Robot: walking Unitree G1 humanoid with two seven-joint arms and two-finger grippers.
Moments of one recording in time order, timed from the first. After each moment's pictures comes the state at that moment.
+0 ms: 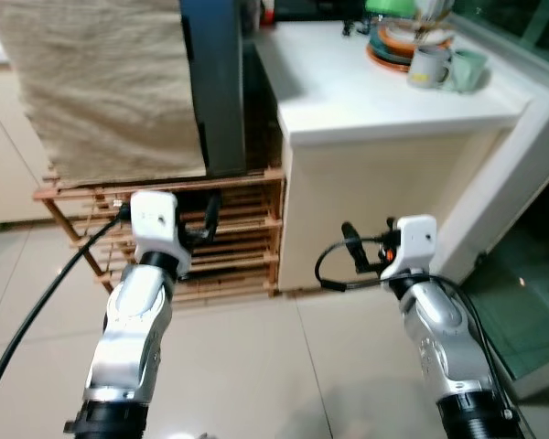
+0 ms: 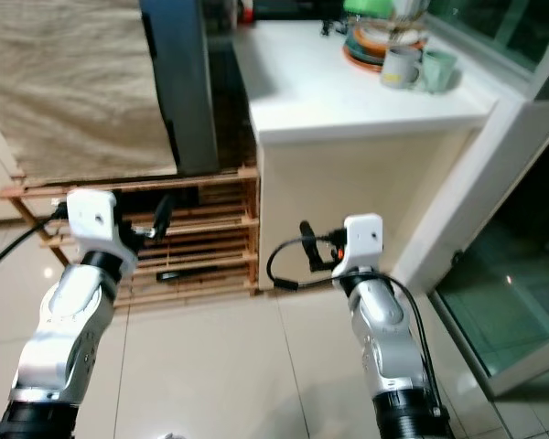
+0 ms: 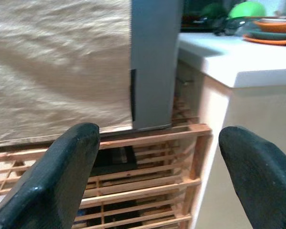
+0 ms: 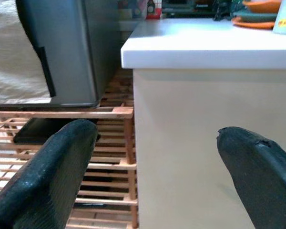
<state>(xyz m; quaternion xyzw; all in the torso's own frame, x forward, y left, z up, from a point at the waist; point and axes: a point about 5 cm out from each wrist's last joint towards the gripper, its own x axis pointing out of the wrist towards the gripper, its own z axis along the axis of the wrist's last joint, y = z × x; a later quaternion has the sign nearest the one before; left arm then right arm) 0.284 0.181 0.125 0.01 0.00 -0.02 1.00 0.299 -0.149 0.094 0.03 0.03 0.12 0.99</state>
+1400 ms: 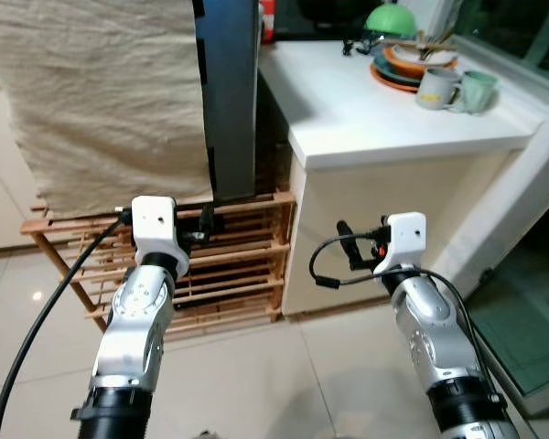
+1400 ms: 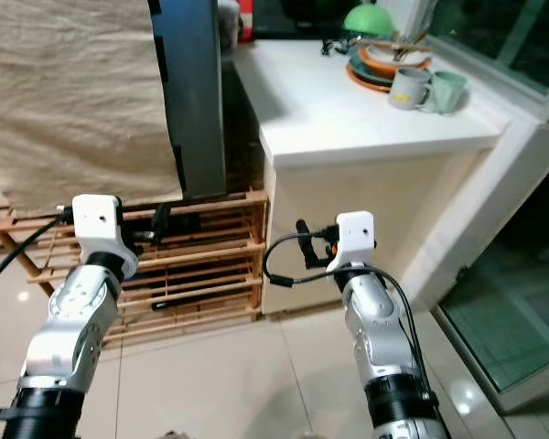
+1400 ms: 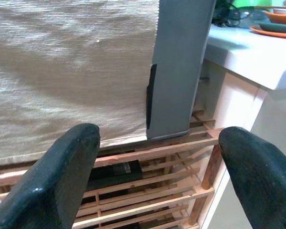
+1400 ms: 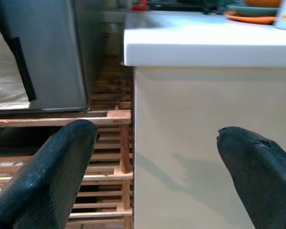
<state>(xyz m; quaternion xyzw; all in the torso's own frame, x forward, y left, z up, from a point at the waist) 0.297 0.176 0.118 0.01 0.03 -0.01 1.00 0.305 -0.144 0.083 0.02 0.04 0.11 0.99</state>
